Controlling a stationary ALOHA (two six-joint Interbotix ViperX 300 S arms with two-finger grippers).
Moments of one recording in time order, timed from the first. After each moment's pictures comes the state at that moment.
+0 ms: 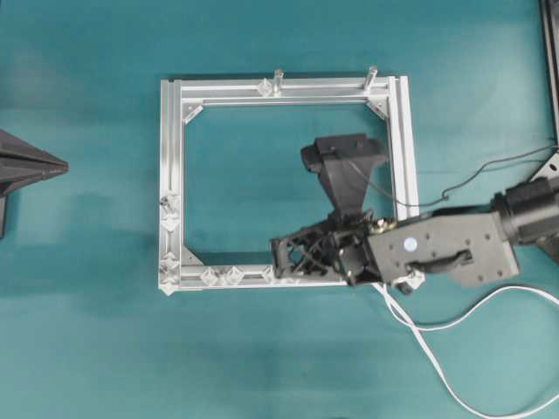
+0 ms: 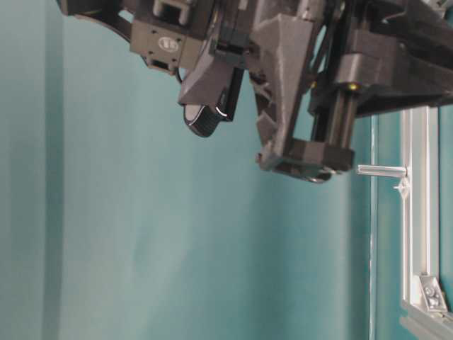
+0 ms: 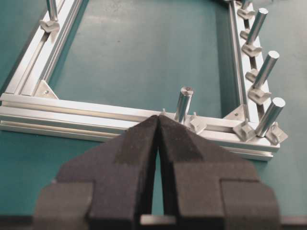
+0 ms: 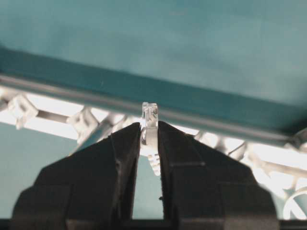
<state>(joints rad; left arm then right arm) 0.10 -1.29 1.42 -0.07 0.17 -0.01 0.25 0.15 0.29 -0.29 0.88 2.00</state>
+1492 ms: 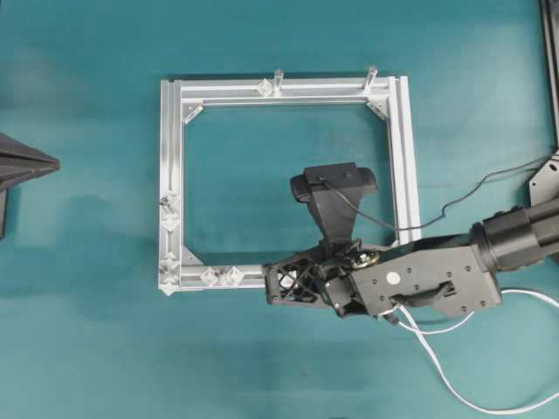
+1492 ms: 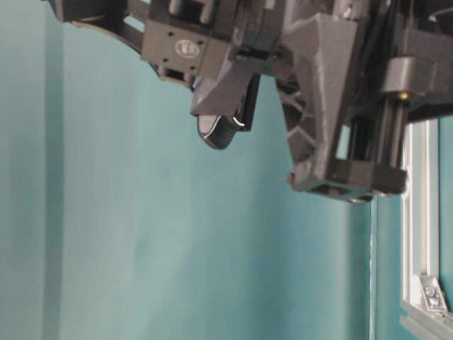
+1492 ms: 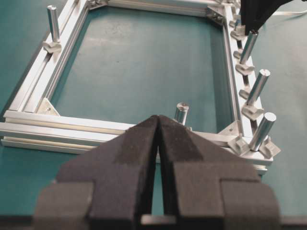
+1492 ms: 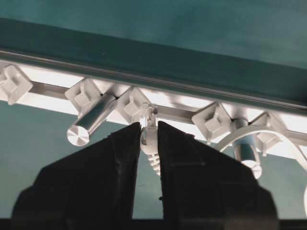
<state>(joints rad) 0.10 -1.39 1.43 -0.07 0.20 -0.01 0.30 0.22 0.22 -0.29 0.93 2.05</state>
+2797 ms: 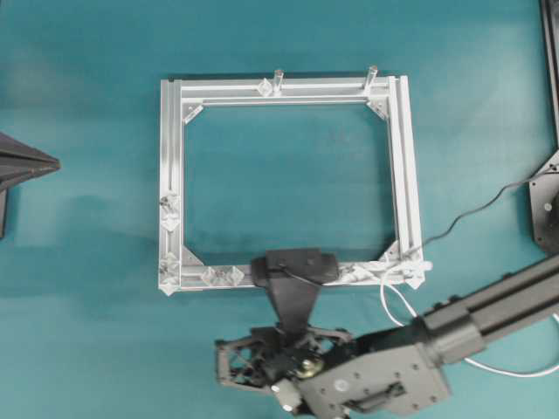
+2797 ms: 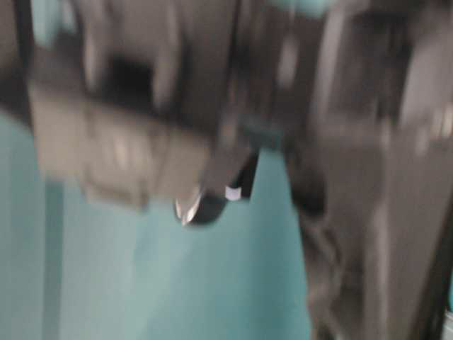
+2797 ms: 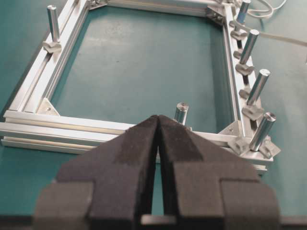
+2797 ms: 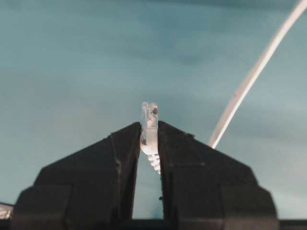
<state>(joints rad) 0.10 -1.39 1.43 -0.07 0.20 -0.01 0.43 0.48 -0.19 -0.30 1.11 2.23</state>
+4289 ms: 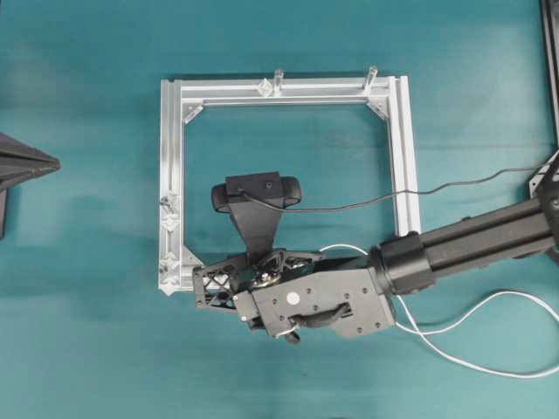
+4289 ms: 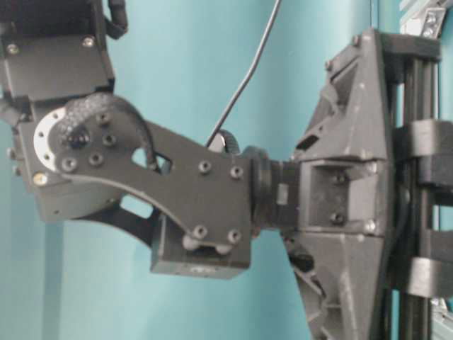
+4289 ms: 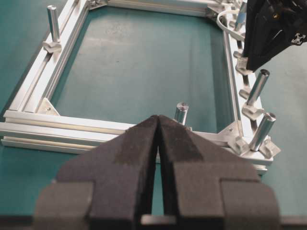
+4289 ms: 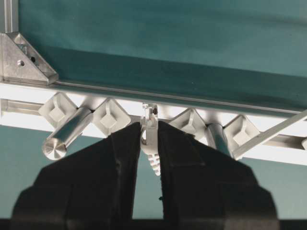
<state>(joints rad) 0.10 -1.39 1.43 -0.07 0.20 -0.01 0.27 0.51 -0.22 -0.32 1.18 2.01</state>
